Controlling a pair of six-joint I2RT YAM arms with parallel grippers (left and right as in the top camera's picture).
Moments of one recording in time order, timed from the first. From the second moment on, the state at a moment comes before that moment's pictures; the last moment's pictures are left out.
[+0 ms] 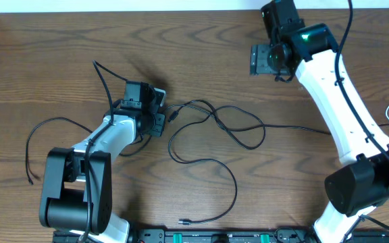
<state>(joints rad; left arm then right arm) -0.13 1.72 0.86 -0.33 0.13 0.14 0.34 1.88 1.87 -1.16 0.14 0.38</state>
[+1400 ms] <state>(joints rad) -0.13 1.72 0.86 -0.33 0.13 0.14 0.52 1.89 1.36 -0.56 -0.15 0.73</state>
